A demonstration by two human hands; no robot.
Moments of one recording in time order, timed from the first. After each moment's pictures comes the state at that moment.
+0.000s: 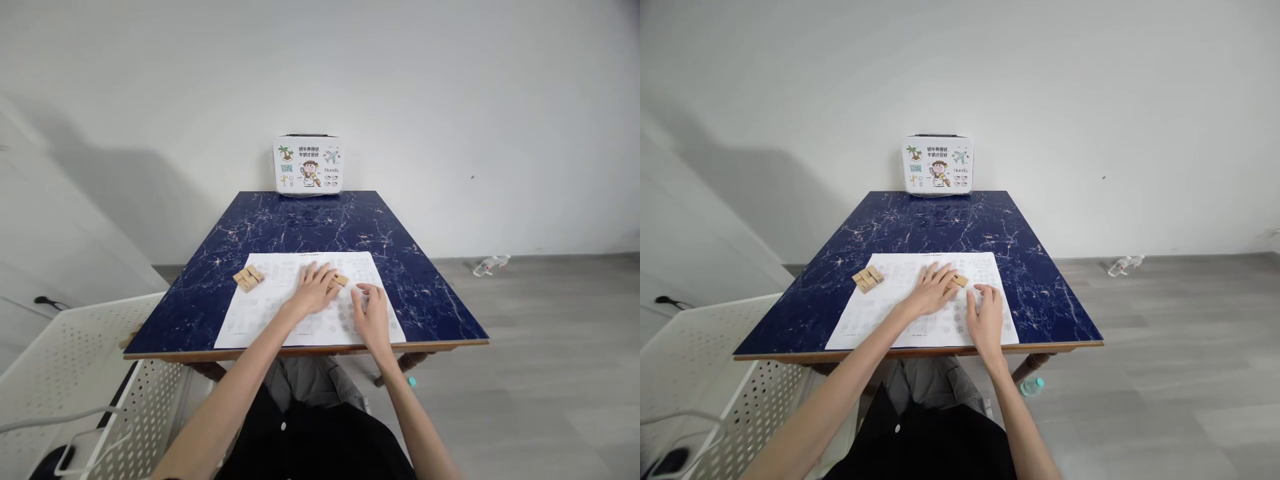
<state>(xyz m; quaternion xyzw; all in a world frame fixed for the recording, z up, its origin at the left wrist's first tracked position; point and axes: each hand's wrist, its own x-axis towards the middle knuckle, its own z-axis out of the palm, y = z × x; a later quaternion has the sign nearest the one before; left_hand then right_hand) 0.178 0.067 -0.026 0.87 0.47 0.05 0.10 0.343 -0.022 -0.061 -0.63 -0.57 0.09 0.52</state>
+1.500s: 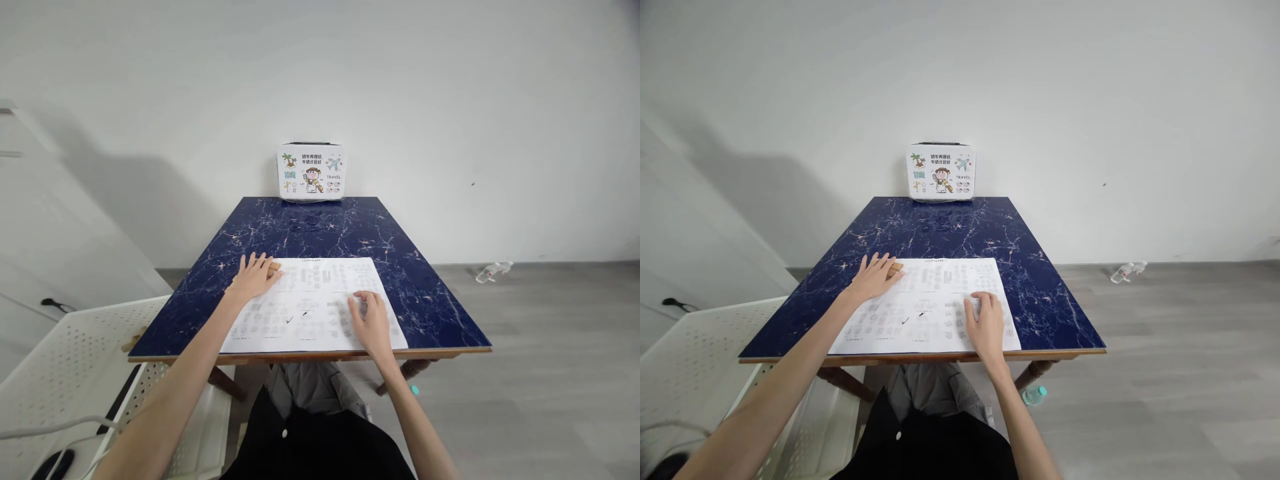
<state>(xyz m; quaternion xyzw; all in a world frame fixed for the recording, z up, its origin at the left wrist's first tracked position) 0.028 0.132 -0.007 0.80 0.60 0.05 0.00 0.341 -0.023 -0.060 -0.63 -0.60 0.10 0.48</state>
